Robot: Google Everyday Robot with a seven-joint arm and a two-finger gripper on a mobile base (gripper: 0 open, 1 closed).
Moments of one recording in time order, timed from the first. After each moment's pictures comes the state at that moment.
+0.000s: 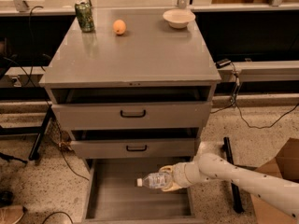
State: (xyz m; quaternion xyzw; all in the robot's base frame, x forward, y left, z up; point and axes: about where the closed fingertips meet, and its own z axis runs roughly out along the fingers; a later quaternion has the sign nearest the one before) arm 0.521 -0.080 0.364 -0.72 0.59 0.15 0.34
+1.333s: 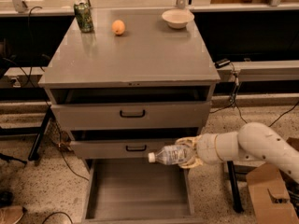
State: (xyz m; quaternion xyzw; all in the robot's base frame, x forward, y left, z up) arm 0.506 -0.126 0.606 -0.74 0.54 0.08 0.40
